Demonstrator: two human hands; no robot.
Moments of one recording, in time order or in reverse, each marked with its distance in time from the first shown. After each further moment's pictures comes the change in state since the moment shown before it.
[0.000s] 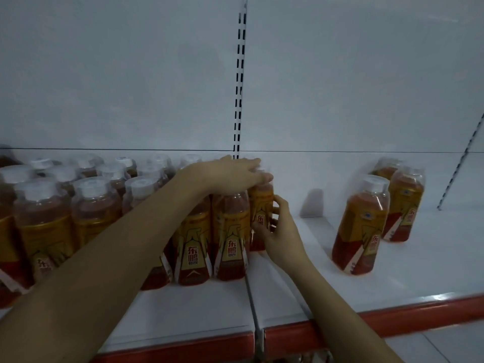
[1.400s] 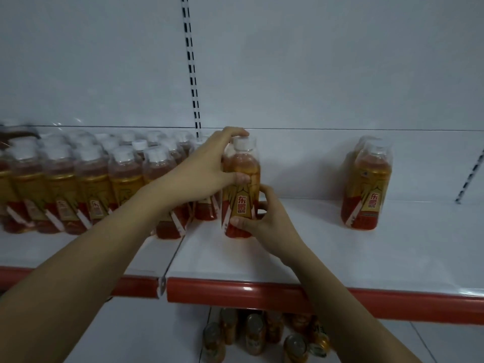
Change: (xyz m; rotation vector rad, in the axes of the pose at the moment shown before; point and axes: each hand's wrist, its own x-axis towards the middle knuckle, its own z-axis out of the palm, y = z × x) left_hand -0.012 0.131 0.060 -0.389 0.432 -0.013; right_hand -0.020 0.028 -0.135 0.212 -0.377 0.021
